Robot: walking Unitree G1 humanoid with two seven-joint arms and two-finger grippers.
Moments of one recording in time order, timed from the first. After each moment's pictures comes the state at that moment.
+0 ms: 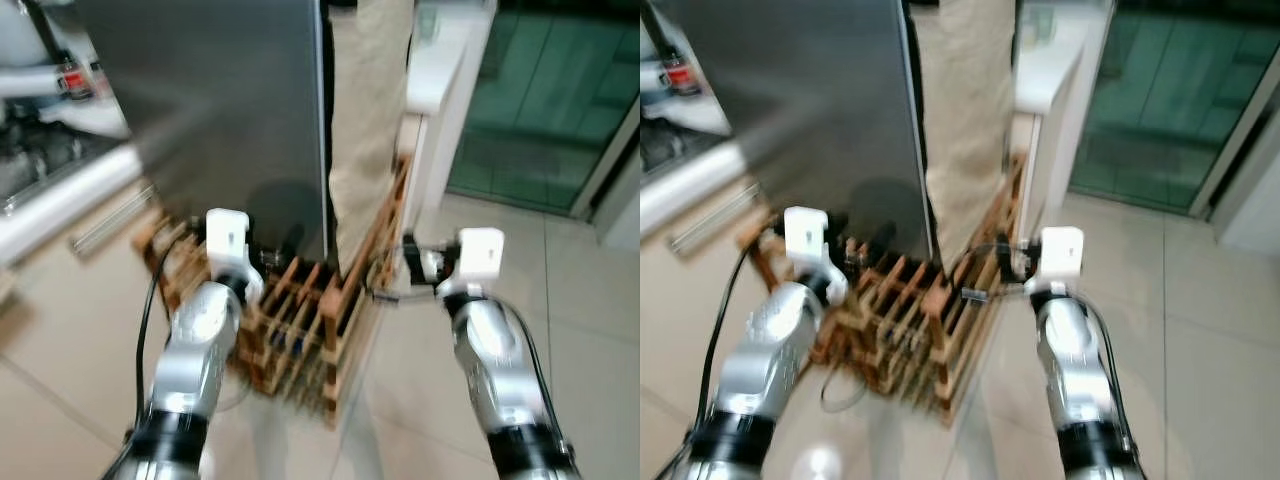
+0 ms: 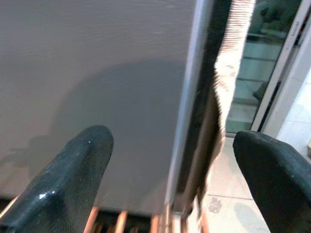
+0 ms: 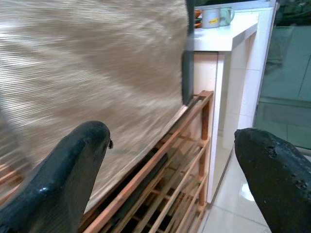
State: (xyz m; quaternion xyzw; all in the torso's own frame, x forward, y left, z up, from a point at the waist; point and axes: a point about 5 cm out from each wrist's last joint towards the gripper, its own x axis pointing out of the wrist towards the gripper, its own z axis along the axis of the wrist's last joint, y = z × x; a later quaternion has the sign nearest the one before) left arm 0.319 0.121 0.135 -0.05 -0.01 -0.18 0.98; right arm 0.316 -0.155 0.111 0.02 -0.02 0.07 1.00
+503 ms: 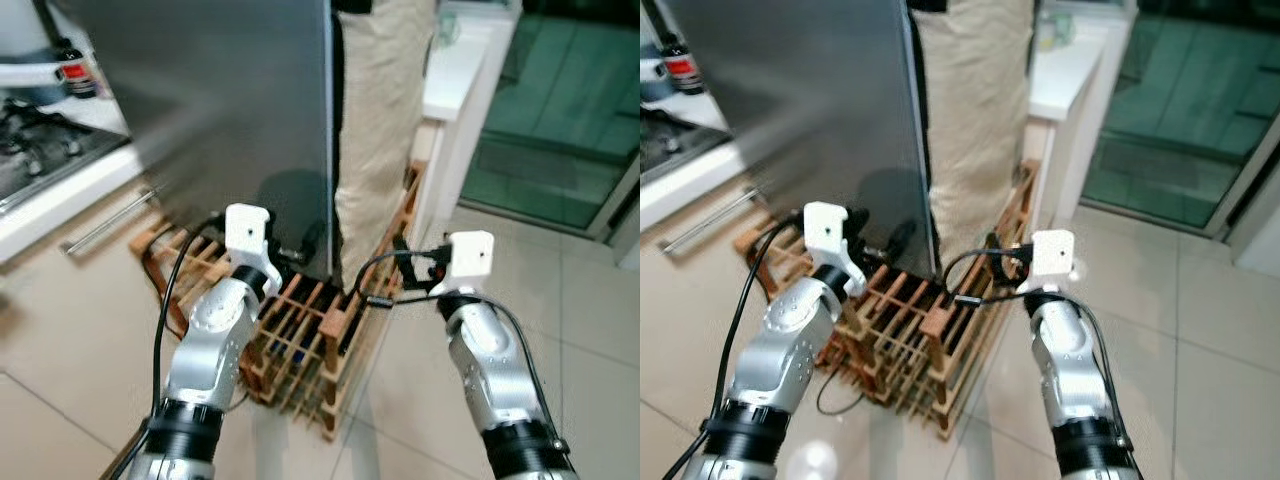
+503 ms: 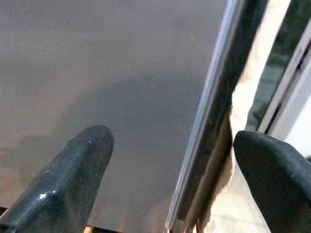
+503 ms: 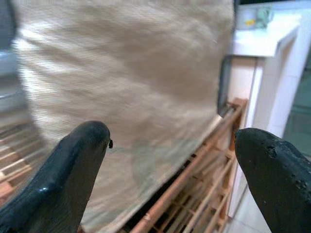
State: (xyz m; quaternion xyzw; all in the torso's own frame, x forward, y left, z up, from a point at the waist) left arm 0.327 0.100 0.151 -0.09 -0.02 -0.21 0.97; right arm 0.316 -0.149 0.111 0.03 -0.01 0.08 1.00
